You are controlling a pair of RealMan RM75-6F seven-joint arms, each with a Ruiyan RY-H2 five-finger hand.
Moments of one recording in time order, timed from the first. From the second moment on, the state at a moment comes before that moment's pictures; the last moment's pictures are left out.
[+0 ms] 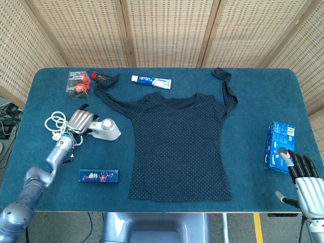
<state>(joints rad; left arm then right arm) -0.80 -1.85 0.01 -0.32 1.53 0.86 -0.50 0.01 -1.00 0.01 -1.73 -1.61 1.55 -0.02</state>
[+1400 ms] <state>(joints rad) -0.43 -1.24 -0.01 -1.39 1.44 1.36 -0.05 -0.02 -0.97 -0.02 -1.75 -1.70 1.62 0.01</state>
